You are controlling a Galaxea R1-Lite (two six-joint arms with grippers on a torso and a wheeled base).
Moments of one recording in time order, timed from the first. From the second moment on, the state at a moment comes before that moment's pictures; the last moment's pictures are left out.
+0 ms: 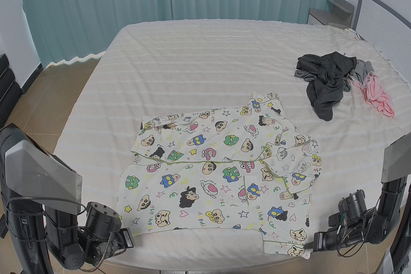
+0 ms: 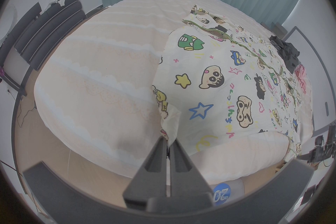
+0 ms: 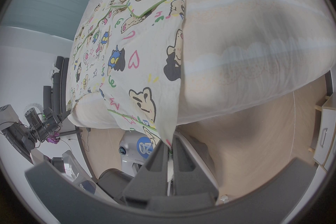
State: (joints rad) left arm -0.44 2.22 -0.02 -1.27 0.28 -0.64; right arm 0.24 2.13 -0.02 -0.99 0.27 0.43
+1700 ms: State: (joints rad) left arm -0.42 1.80 -0.05 -1.27 0.21 -0.71; right arm 0.41 1.68 -0.02 -1.13 -0.06 0.58
